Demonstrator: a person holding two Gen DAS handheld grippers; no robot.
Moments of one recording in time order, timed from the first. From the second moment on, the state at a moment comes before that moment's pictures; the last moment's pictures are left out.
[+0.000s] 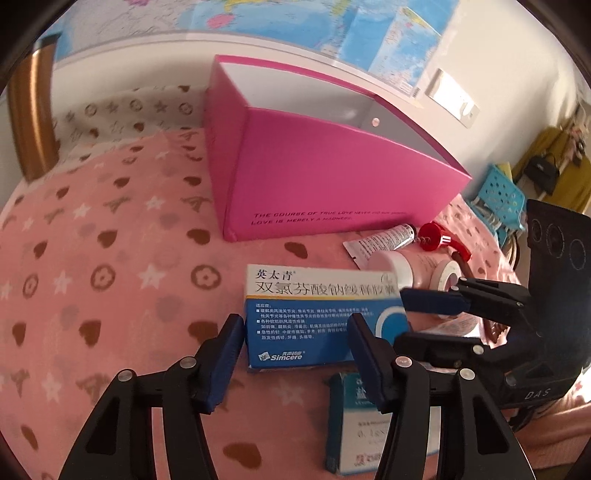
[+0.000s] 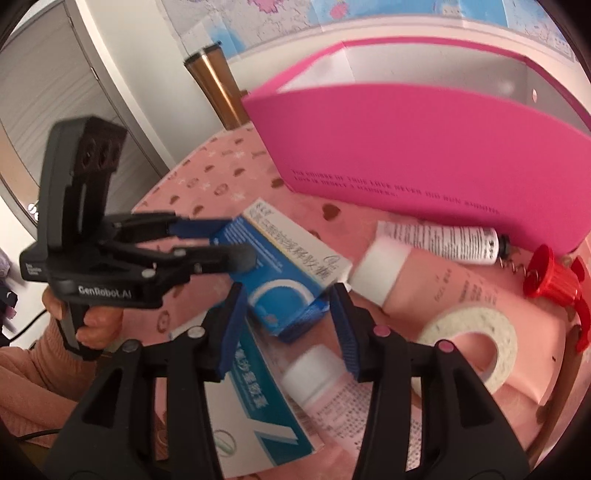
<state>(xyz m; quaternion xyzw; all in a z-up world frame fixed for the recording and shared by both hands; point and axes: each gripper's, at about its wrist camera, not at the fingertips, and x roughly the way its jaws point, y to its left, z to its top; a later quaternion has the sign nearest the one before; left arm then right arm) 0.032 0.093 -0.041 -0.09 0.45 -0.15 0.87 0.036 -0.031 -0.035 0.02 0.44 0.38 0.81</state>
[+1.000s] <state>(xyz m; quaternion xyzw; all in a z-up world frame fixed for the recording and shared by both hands) 0.100 0.065 0.069 -0.06 0.34 -0.13 0.93 0.114 -0.069 0.076 0.02 0.34 0.37 0.86</state>
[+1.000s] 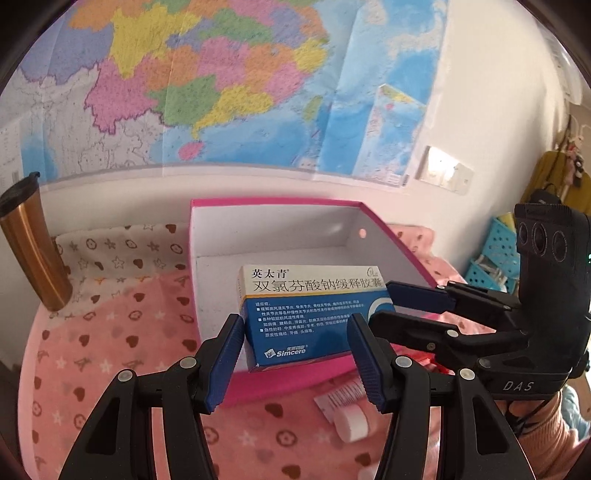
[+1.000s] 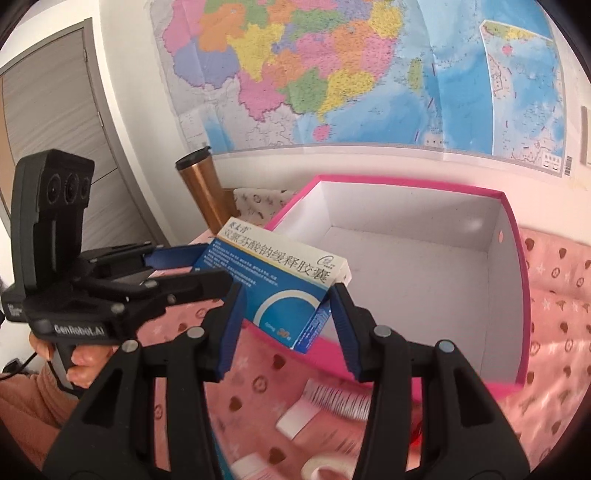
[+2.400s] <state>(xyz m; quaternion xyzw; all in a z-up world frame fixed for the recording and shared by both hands) 0.050 0.000 0.025 -0.02 0.34 -0.19 0.92 0.064 -0.178 0.043 0.06 0.35 0.26 0.90</state>
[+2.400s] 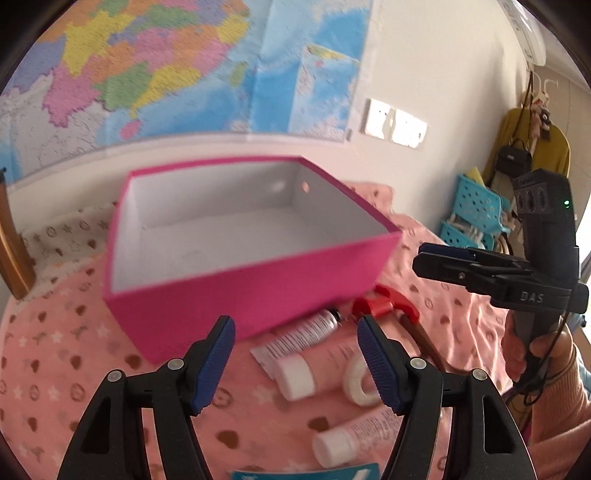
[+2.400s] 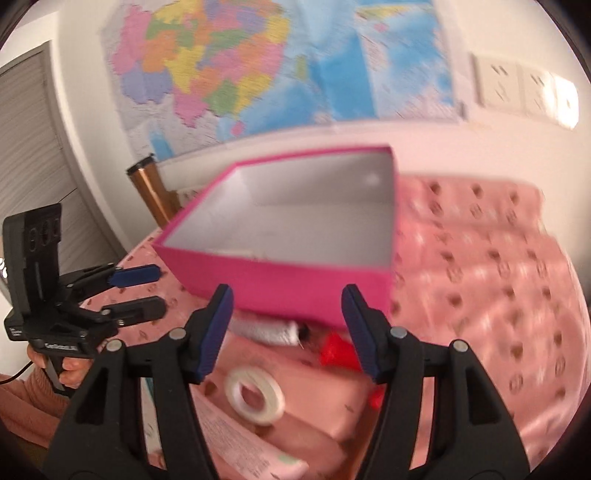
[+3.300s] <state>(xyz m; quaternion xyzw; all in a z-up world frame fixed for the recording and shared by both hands) 0.088 -0.083 -0.014 0.02 0.42 -0.26 0.87 0.072 -0.216 -0.046 0.08 0.43 0.17 0.88</state>
